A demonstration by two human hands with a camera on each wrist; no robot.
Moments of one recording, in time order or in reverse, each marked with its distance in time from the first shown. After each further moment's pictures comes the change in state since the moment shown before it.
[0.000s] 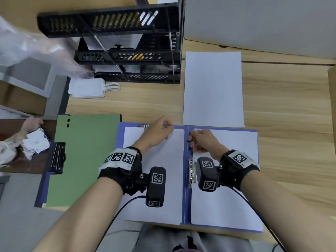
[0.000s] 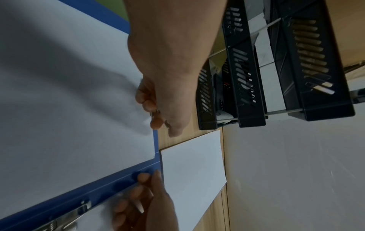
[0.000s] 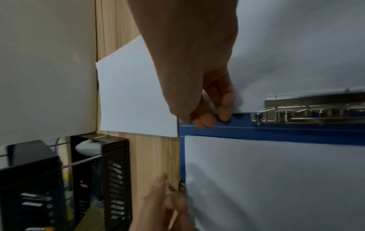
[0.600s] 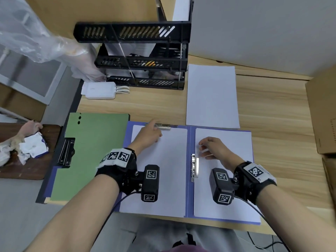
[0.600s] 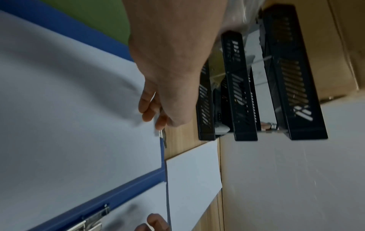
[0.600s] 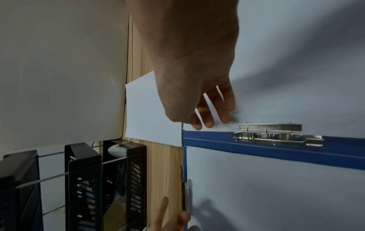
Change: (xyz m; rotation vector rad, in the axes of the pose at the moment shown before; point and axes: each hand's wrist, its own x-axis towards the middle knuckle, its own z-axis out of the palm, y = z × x) left_hand -0.034 -0.030 -0.021 -0.129 0.072 -0.029; right_hand -0.052 0.025 -0.013 -0.020 0.043 -0.095
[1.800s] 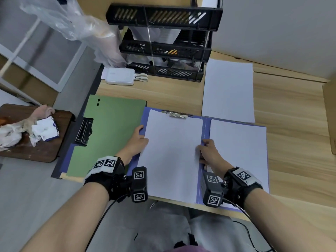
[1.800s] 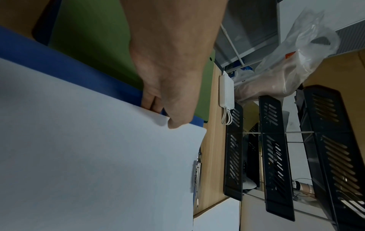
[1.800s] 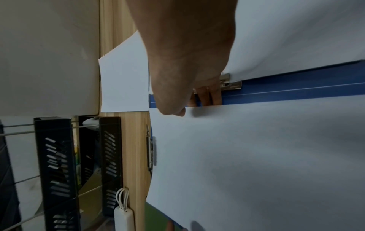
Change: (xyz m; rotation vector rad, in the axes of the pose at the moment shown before) left_hand -0.063 -0.101 -0.029 -0.336 0.156 -0.120; right_hand -0.019 0.034 0.088 0.114 0.040 0.006
